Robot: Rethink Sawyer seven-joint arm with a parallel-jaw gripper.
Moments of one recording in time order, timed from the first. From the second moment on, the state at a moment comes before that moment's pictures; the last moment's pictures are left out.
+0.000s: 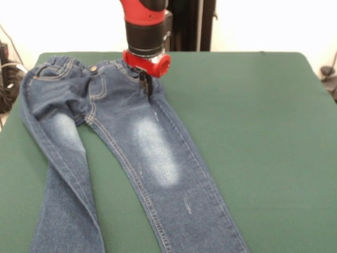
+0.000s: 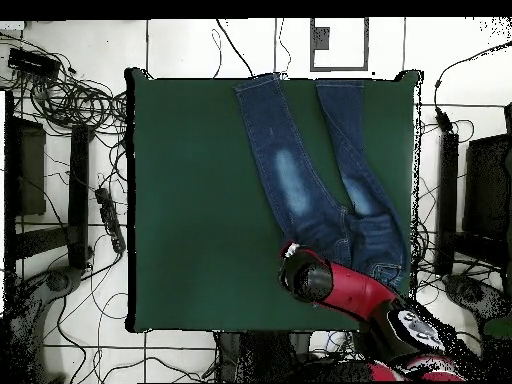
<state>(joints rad) -0.40 -0.48 -0.03 1.93 -0.12 0.11 2.09</state>
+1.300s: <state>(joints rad) -0.01 -0.55 -0.10 2.05 0.31 -0.03 2.28</state>
